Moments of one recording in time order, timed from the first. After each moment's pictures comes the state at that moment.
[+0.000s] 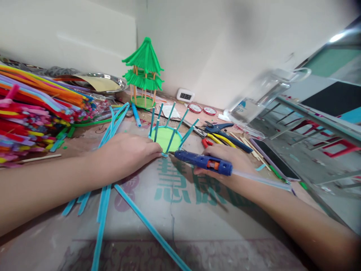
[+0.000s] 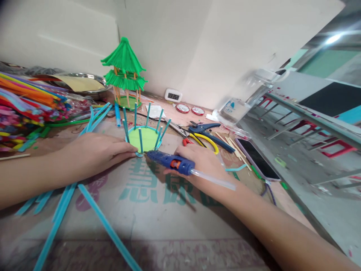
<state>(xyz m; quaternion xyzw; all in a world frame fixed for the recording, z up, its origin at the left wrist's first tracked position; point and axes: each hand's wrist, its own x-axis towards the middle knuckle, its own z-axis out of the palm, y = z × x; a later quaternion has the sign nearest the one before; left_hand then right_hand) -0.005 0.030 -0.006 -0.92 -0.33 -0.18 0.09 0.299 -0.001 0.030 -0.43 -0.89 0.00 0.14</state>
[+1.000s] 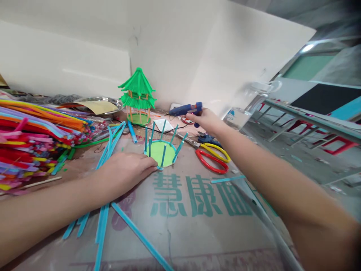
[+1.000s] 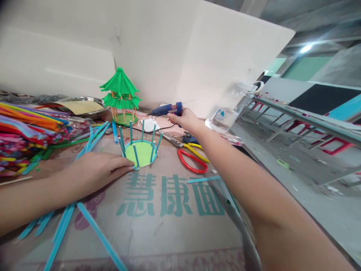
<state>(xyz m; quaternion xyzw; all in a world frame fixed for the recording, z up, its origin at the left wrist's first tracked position) -0.002 0.027 -0.005 -0.92 -0.35 -0.16 0.08 0.289 0.161 0.062 -0.57 -0.71 0.23 0.35</state>
